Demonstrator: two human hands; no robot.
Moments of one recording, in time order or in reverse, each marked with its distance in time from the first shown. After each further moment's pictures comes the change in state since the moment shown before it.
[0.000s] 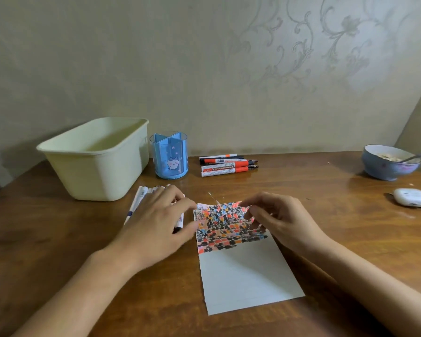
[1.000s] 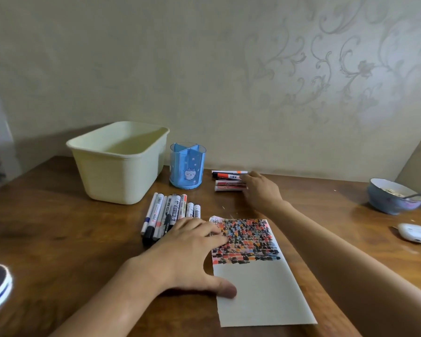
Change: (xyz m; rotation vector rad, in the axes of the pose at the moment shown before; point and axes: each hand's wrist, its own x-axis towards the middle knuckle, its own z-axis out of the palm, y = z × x) left_hand -0.004 -0.001 0.008 -0.023 -0.407 0.134; right_hand 0.163 0.042 0.039 -0.876 0.033 0.070
